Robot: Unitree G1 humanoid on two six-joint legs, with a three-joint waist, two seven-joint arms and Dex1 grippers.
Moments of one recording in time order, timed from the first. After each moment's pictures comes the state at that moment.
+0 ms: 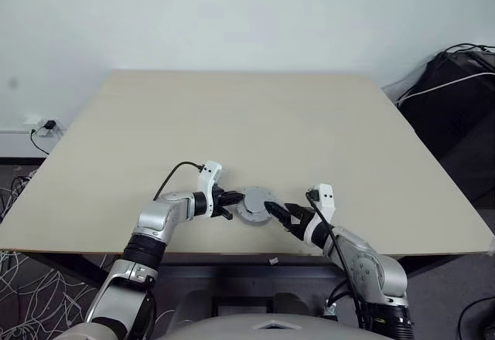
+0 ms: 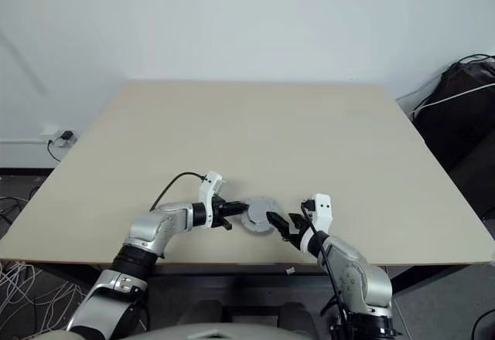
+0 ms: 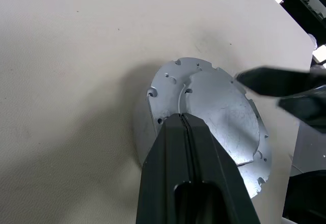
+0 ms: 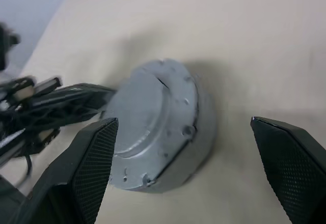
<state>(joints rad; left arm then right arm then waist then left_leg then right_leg) -0.35 0.20 -0.17 0.30 -0.31 0.71 -0.76 0.07 -0.05 -0.17 -0.17 0.54 0.90 0.36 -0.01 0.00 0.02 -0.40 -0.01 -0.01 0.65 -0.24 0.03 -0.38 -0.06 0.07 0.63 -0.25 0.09</state>
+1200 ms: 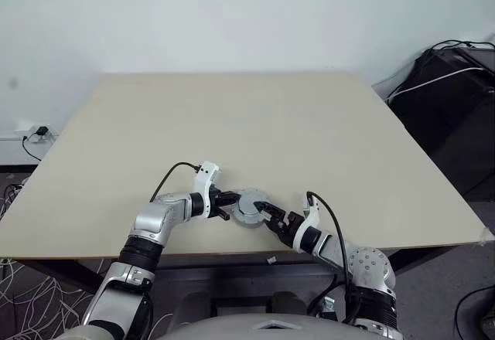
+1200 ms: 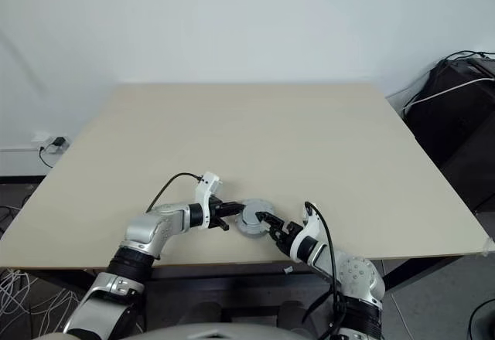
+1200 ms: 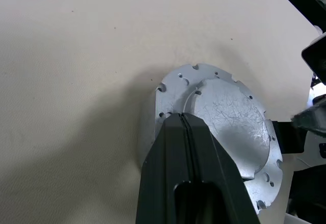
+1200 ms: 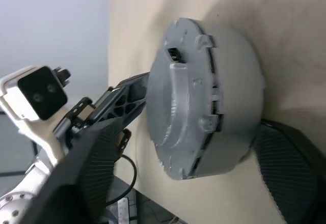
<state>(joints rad) -0.33 0.21 -0.17 0.27 -0.31 0.71 -0.74 -0.02 0.06 -0.38 0.02 0.89 1.20 0.25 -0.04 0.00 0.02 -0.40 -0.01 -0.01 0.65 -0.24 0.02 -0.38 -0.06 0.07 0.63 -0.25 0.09</state>
